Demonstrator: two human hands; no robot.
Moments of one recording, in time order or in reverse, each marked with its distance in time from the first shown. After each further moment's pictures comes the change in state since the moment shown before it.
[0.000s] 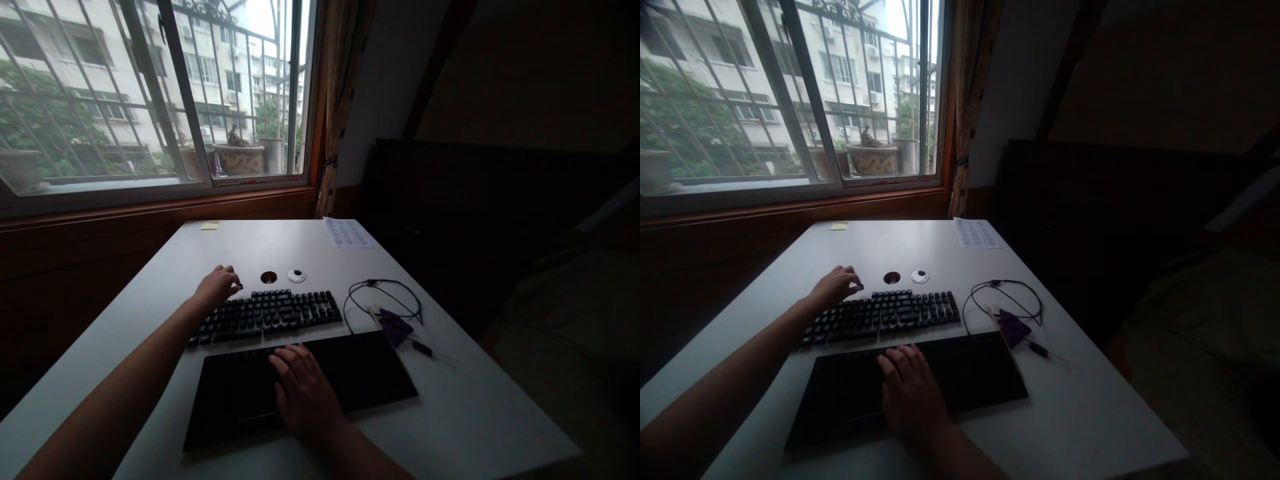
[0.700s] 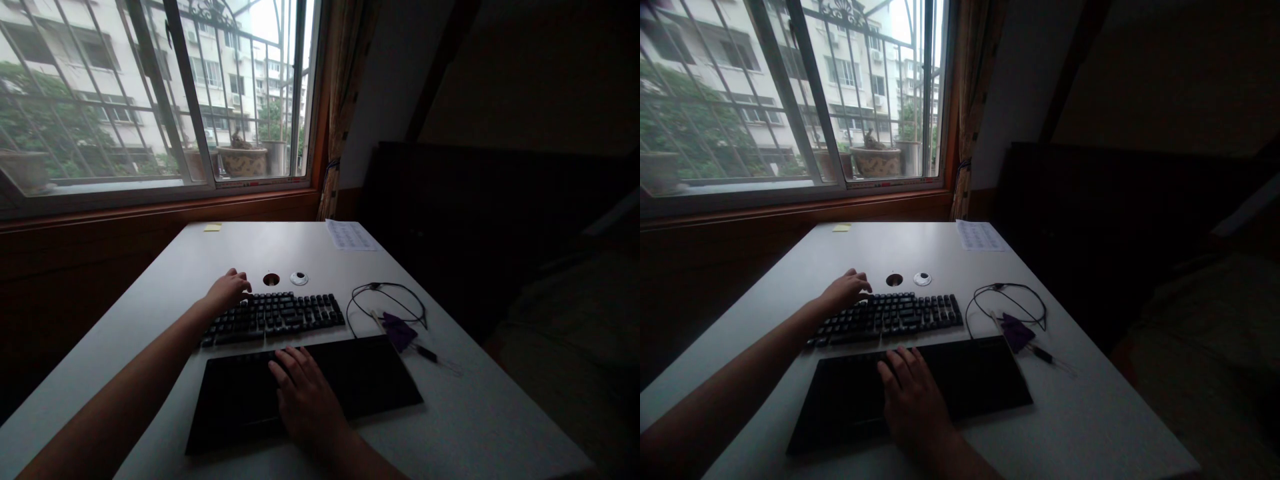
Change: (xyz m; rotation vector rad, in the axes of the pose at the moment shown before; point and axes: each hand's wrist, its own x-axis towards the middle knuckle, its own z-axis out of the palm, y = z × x) left_hand 0.006 0.012 0.005 -0.016 -0.085 0.128; right_hand -0.003 0.001 0.007 -0.120 -0.036 -0.043
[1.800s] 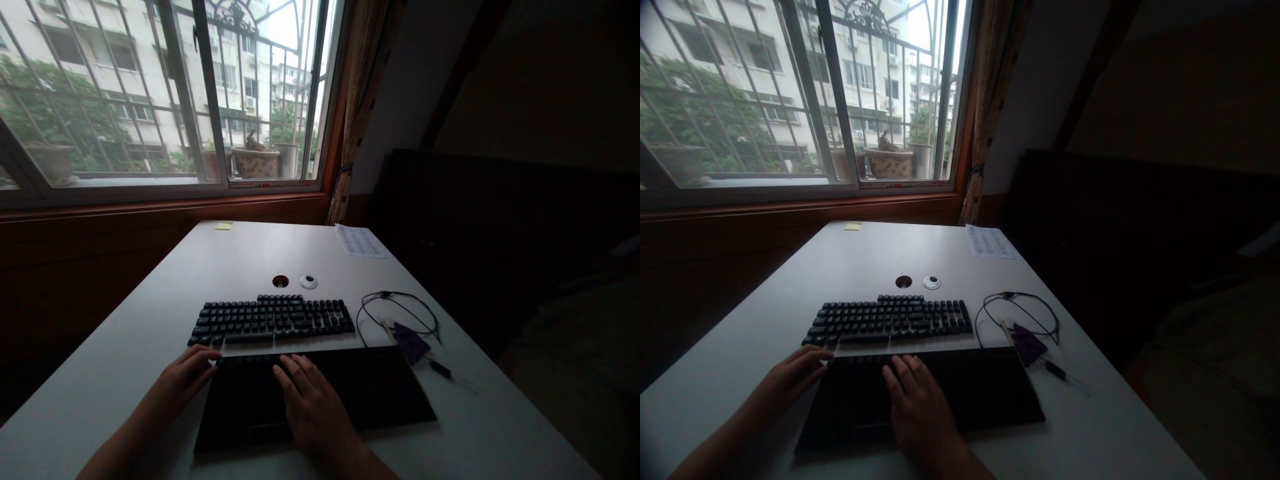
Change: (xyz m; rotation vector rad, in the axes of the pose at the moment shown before) left_hand -0.211 0.037 0.047 -0.526 0.339 -0.098; right_hand 0.003 0.000 -0.001 -0.035 -0.042 -0.060
